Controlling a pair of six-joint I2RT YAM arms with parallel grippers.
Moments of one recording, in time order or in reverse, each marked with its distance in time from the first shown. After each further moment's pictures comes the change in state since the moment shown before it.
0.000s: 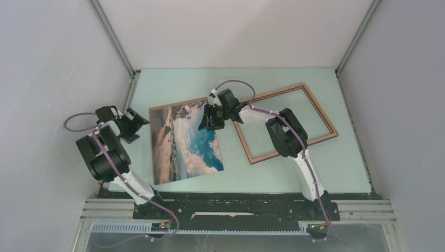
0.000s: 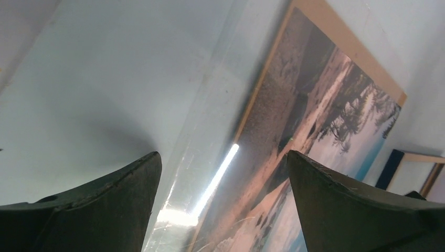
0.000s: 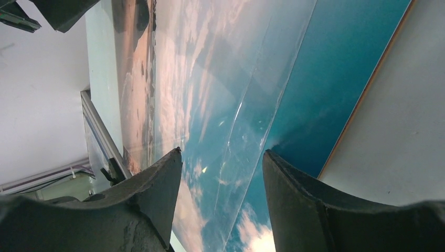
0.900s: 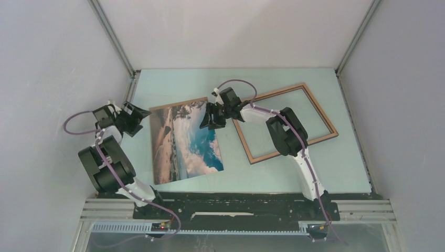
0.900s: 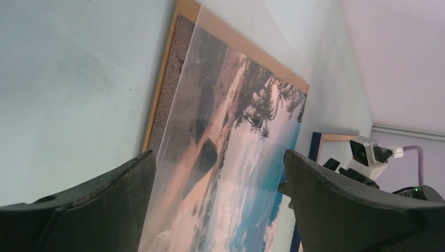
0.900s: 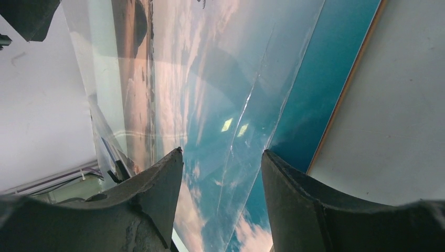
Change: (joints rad) left arm -0.014 -0.156 -0.092 0.154 0.186 -0.148; right arm -0.015 0.021 0.020 -0.001 -0.023 0.023
